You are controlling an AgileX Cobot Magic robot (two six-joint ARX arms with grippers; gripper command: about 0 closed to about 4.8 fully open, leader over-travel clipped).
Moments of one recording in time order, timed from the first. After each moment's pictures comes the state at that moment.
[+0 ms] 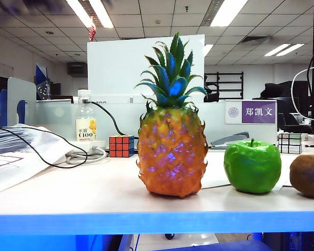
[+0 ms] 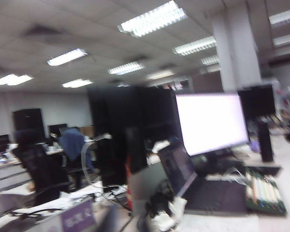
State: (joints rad) left arm -0.60 1.43 0.77 1.19 0.44 -0.01; right arm 0.42 0.34 0.51 0.12 0.18 -0.16
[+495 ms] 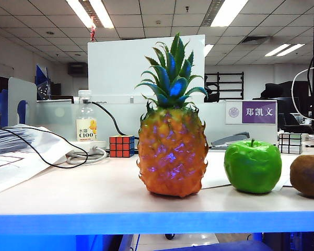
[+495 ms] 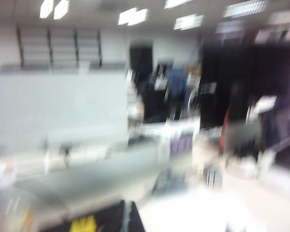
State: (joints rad) left arm -0.52 0.57 0.77 0.01 0.03 0.07; right arm 0.42 0.33 0.51 0.06 -0.20 -0.16
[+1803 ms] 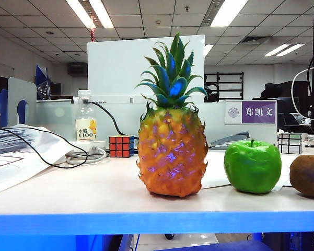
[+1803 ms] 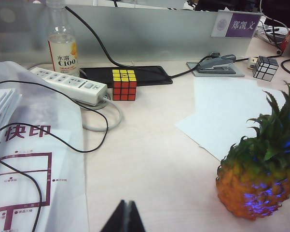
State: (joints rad) left arm -0.52 0.29 0.54 -0.45 -0.16 -0.13; right arm 0.42 0.39 0.49 0.01 -0.16 -0.16
